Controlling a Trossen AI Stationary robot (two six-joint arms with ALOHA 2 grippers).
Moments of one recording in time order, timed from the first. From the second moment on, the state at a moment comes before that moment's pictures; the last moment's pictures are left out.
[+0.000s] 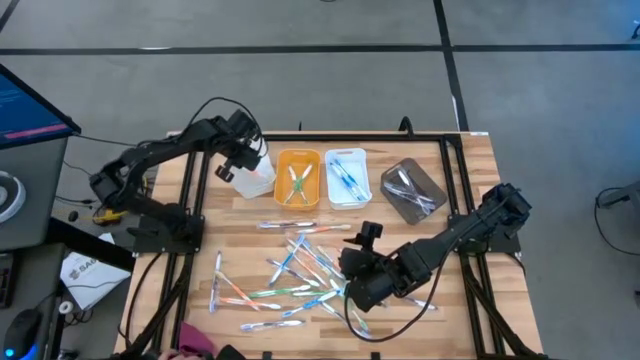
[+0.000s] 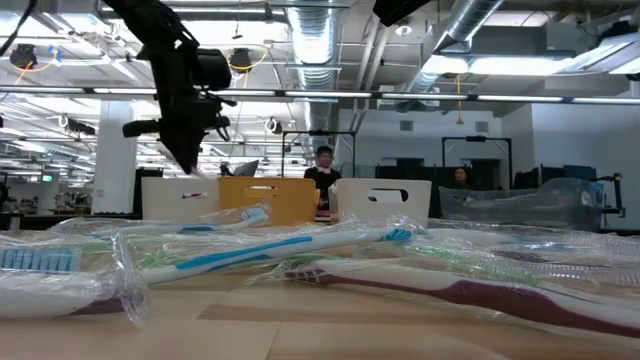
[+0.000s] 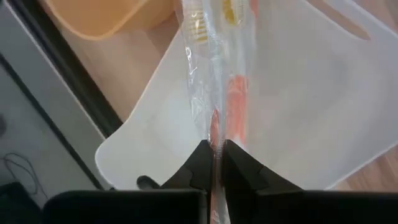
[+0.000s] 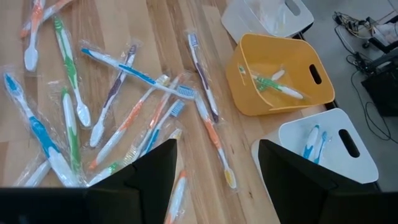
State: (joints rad) left arm 0.79 1.41 1.00 -0.82 -0.08 1.41; right arm 0.54 1.79 1.58 -0.93 0.78 0.49
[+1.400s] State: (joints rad) left arm 0.74 1.39 1.00 -0.80 -0.09 1.26; right arm 0.54 1.79 1.58 -0.94 0.78 0.46
